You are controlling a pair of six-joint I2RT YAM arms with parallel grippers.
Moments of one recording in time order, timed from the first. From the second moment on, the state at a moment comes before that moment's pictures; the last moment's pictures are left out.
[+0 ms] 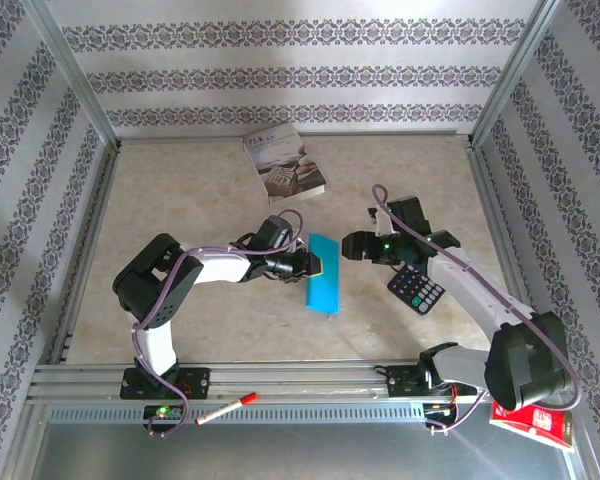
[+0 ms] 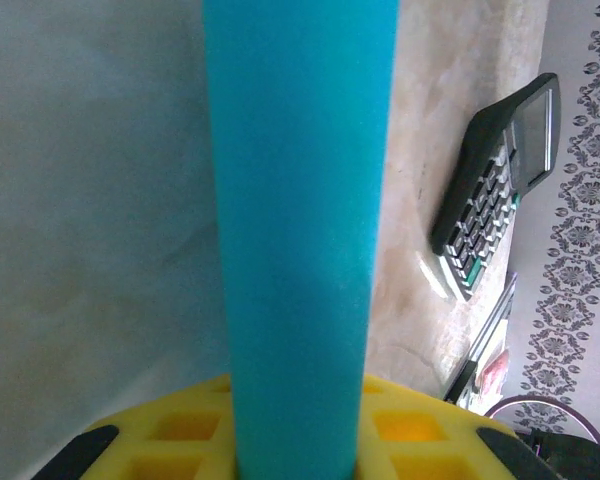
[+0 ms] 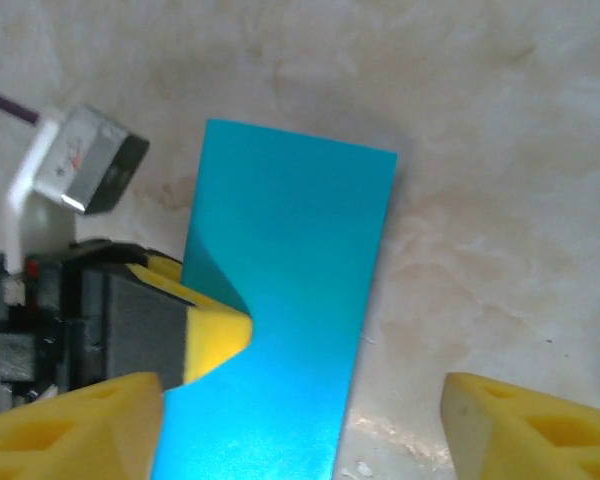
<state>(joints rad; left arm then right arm) -0.65 1.85 0.90 0.18 0.58 -0.95 0.32 1.26 0.82 -0.52 -0.42 0.42</state>
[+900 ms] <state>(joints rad) -0.63 1.87 0.86 0.20 0.60 -0.88 0.47 1.63 0.74 -0.22 -0.42 0.63</state>
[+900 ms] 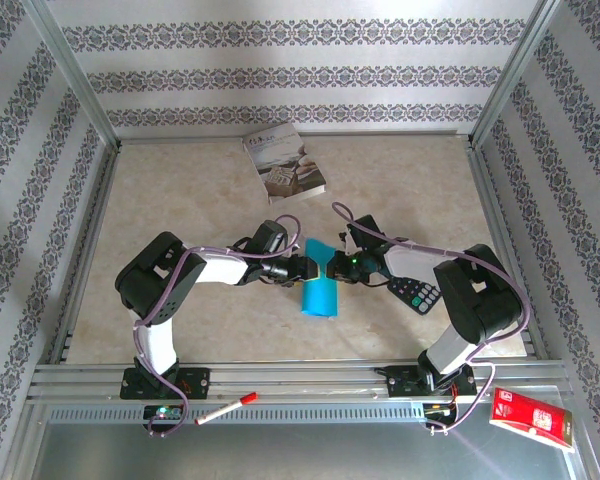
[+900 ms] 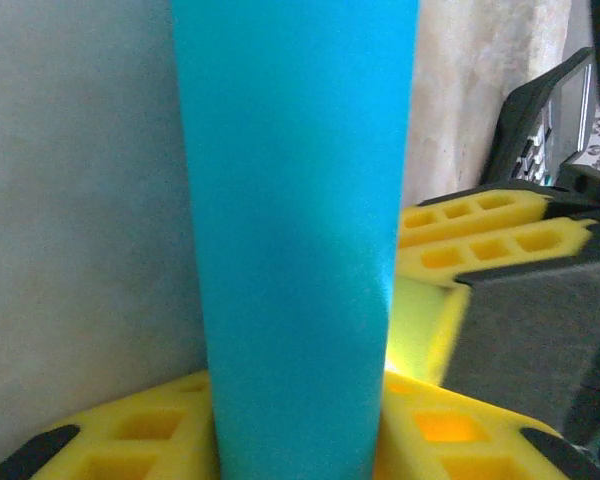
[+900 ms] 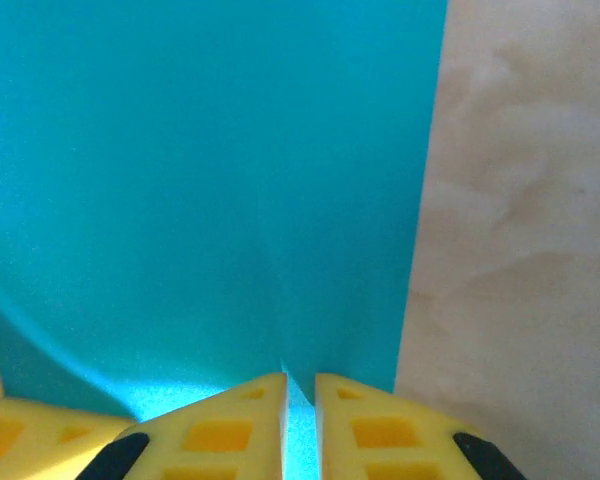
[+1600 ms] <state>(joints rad) -0.65 1.81 0.94 -0.08 0.44 -0.78 0.52 1.64 0.67 -0.02 -0.38 0.78</state>
